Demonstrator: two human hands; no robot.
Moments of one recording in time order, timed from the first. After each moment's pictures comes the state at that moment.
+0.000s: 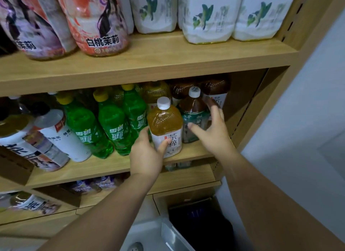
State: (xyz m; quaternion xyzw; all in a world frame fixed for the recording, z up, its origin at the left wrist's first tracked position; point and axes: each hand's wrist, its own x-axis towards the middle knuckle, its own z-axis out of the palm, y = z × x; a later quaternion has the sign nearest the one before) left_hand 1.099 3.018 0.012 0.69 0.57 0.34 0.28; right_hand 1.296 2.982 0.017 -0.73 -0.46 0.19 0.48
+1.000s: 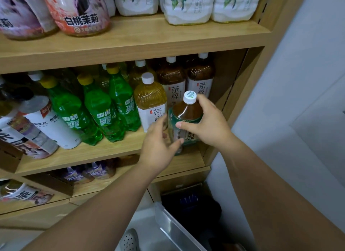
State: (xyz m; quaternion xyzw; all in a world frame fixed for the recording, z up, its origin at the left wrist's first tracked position) left_hand 1.126 2.982 -0.003 0.77 0.44 0.29 0.37; right_hand 1.297 2.934 0.044 -0.71 -0.54 0.17 0.41
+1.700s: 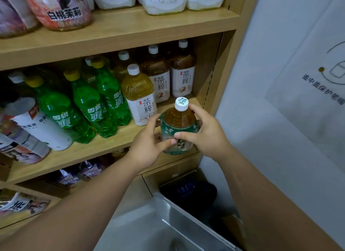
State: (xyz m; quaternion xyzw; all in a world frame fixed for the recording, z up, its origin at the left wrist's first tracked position) left_hand 1.091 2.972 0.003 0.78 0.34 0.21 0.48; right_hand 1.258 2.862 0.026 -0.69 -0.47 0.23 0.50
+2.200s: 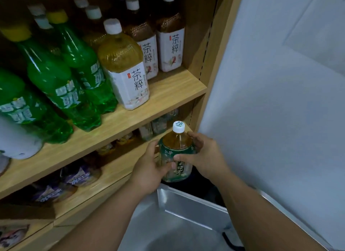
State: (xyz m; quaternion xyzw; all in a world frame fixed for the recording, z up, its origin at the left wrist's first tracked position) left_hand 1.042 2.964 -0.119 0.77 0.35 0.07 0.52; right_hand 1.188 2.836 -0.121 -0.77 -0.24 0.29 0.52
